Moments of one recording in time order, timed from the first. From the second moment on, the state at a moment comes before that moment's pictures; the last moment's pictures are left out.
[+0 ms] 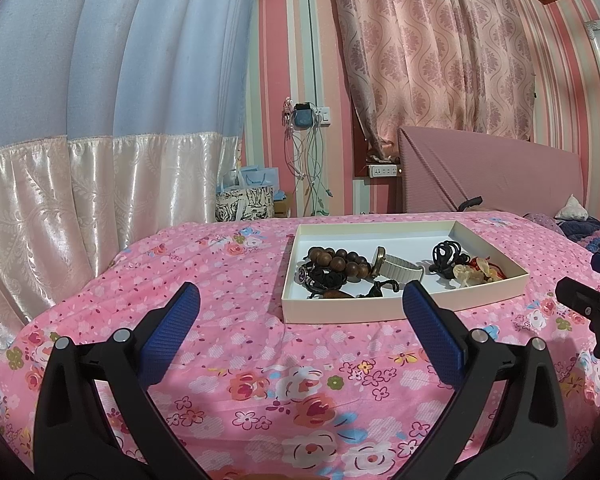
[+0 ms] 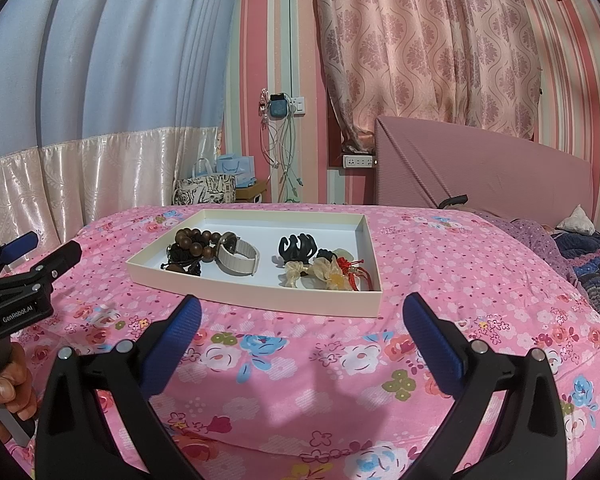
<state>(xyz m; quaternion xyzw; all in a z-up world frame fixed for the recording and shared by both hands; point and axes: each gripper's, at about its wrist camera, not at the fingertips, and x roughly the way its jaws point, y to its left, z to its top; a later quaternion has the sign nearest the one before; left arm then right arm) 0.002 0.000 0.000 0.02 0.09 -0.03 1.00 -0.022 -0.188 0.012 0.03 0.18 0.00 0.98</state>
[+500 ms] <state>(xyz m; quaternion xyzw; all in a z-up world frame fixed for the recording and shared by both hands) 0.002 0.000 -0.001 0.02 0.09 -0.03 0.99 -0.022 -0.188 0.012 0.03 0.19 0.00 0.98</state>
